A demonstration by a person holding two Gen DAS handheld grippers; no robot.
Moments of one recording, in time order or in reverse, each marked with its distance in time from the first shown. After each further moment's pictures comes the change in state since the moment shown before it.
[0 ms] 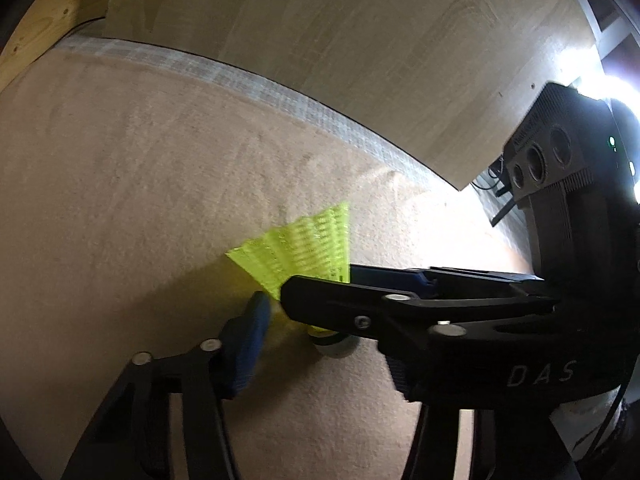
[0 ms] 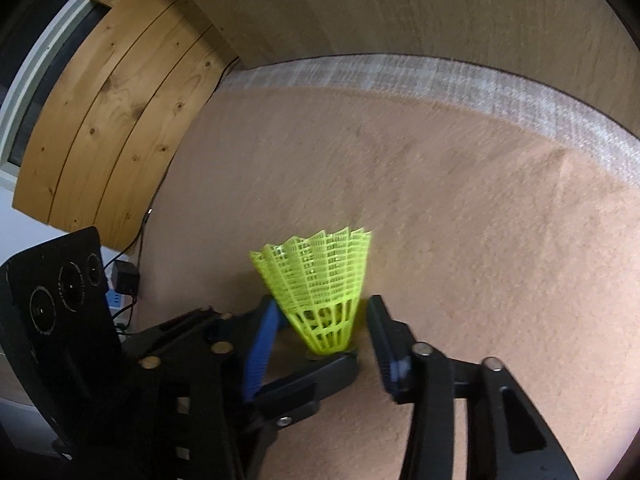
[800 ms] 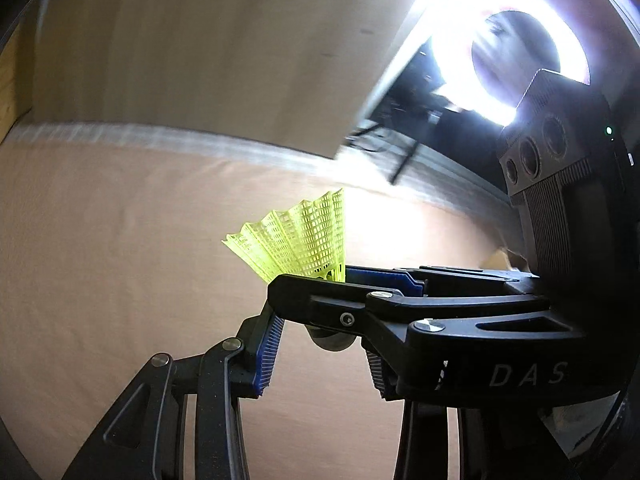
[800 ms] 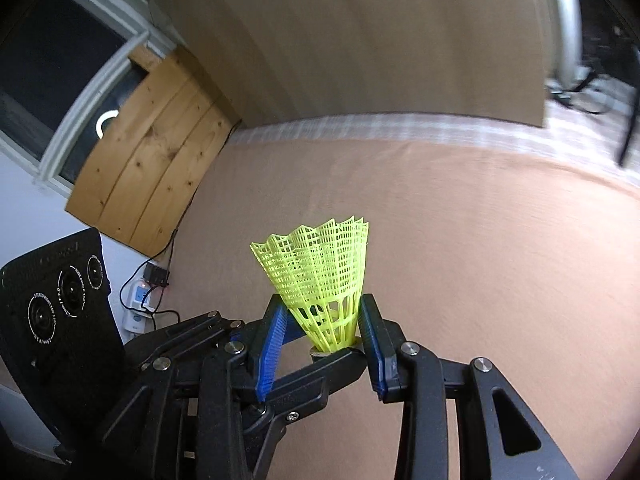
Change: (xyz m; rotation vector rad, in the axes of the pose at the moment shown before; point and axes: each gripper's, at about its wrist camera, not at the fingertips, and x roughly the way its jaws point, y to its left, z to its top) left arm -0.045 -0.175 -0.064 0.245 -0.034 -0.049; right arm -0.165 -0.030 -0.117 0.070 -0.235 -0.034
